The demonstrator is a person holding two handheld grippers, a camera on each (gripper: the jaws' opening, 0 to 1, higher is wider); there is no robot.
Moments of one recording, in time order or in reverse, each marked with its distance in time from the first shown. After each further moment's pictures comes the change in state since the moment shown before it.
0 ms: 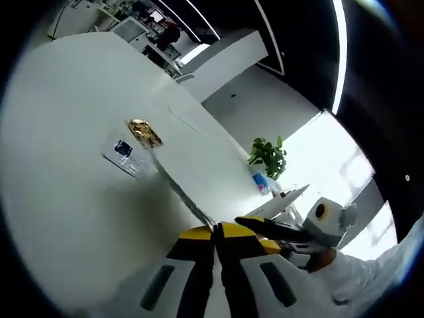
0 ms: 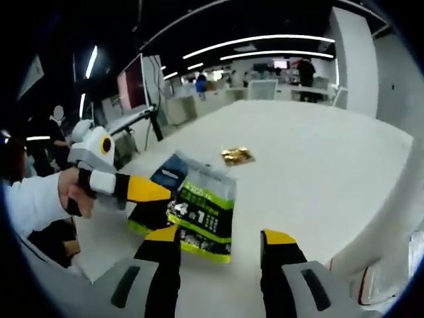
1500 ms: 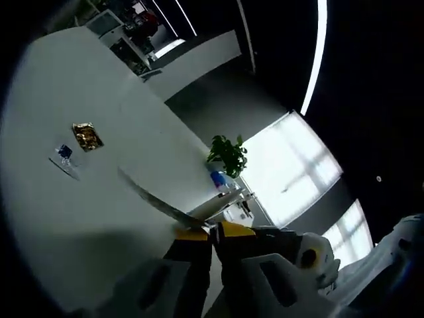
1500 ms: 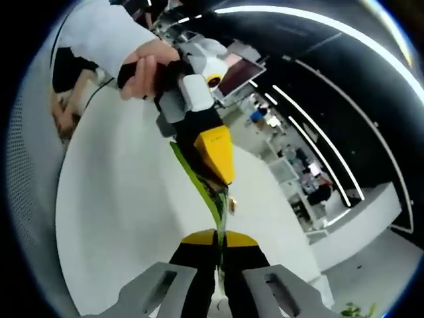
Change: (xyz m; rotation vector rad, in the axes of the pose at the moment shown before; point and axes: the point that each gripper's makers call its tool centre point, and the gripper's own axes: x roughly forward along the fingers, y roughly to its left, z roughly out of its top) left arm -0.007 -0.092 0.004 -0.025 0.049 -0.216; right arm -0.065 0.038 0.036 -1.063 -0.093 -0.157
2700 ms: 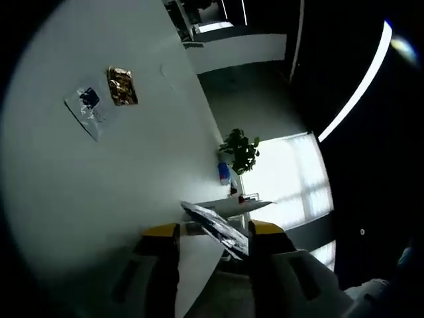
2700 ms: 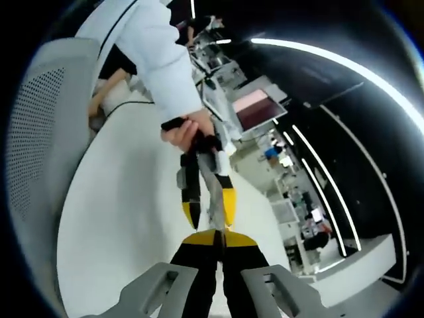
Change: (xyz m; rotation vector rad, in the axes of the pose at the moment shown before) left arm 0.017 0.055 -0.007 -0.379 0.101 0.008; right arm -0.023 0.001 0.034 -0.224 -0.217 0.079
